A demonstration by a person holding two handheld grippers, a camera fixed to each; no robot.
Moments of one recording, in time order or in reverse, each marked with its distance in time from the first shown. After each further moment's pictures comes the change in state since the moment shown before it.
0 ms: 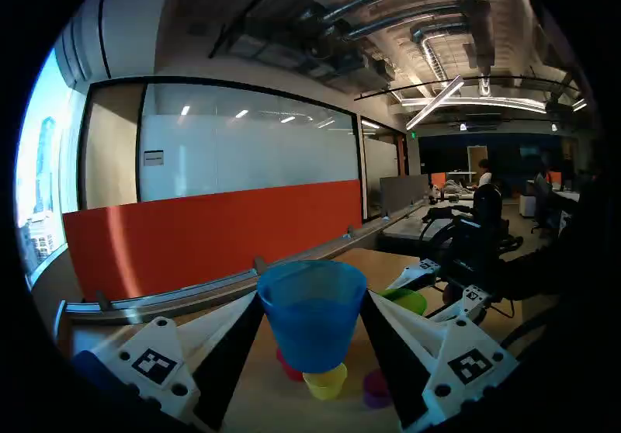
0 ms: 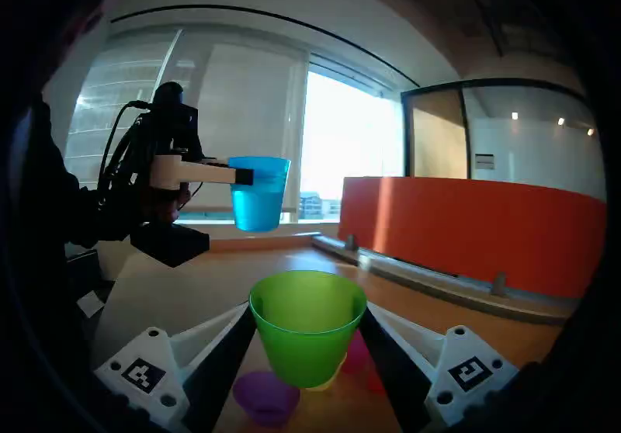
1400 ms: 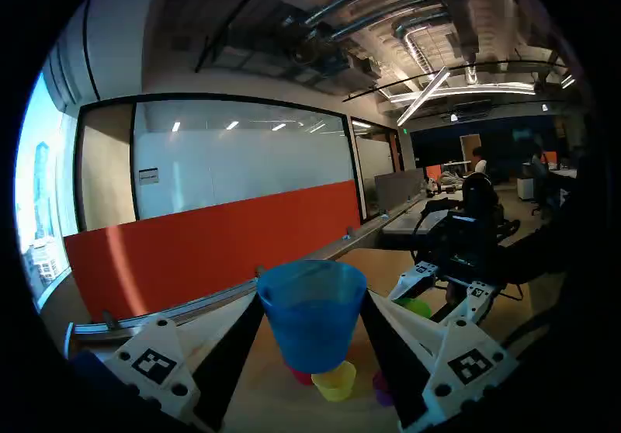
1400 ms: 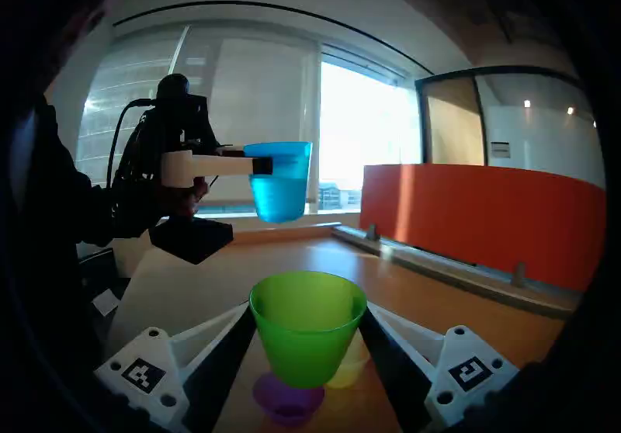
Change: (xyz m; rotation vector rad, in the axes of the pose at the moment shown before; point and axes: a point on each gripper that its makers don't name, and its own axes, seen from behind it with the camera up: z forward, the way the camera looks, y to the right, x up) left arm 0.002 0.004 0.001 -0.012 0.030 0.093; right arm -0.012 -0.027 0.012 0.090 -0.043 0.027
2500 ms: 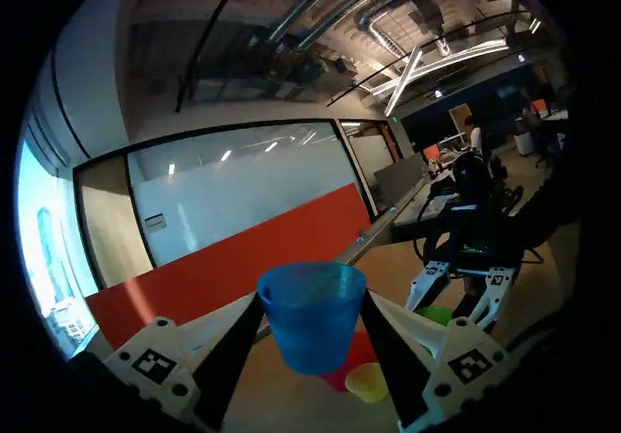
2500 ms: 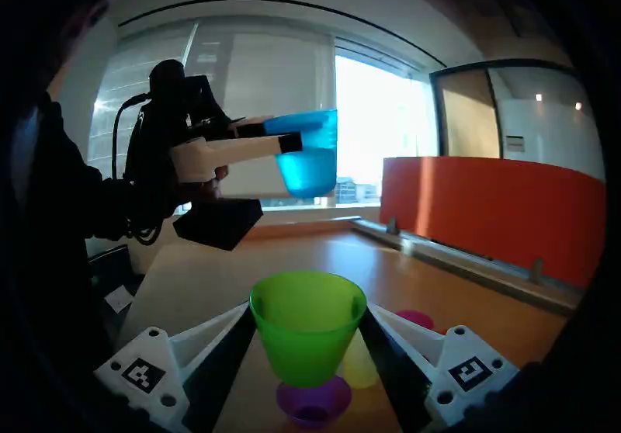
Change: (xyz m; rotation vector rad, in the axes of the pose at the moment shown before) left arm 0.020 0.005 -0.005 0.034 0.045 0.240; right arm -0.007 -0.027 0.013 0.078 -0.025 0.006
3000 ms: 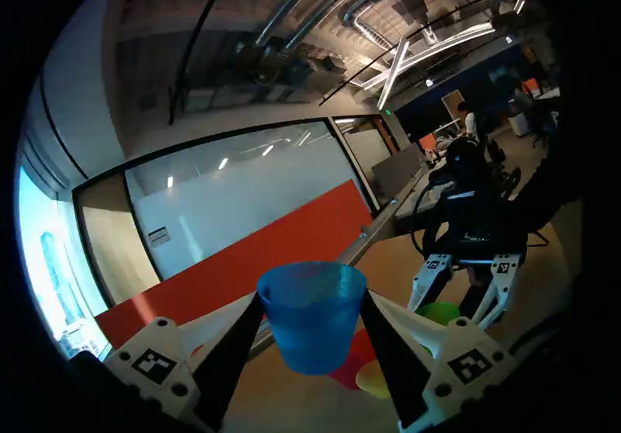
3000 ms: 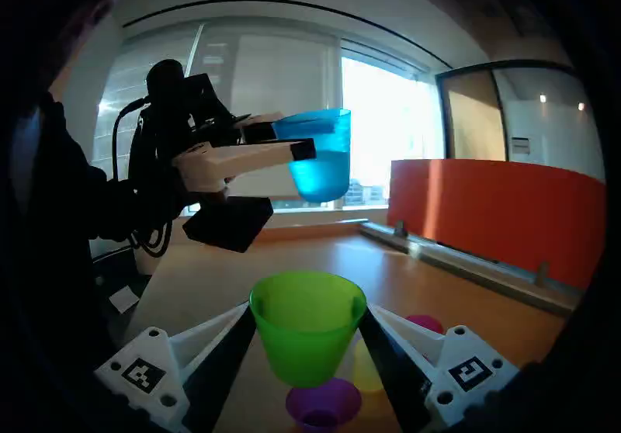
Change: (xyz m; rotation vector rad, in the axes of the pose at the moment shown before) left arm 0.002 0.004 0.000 0.003 0.001 0.089; right arm 0.006 -0.011 0.006 0.028 0.007 -0.004
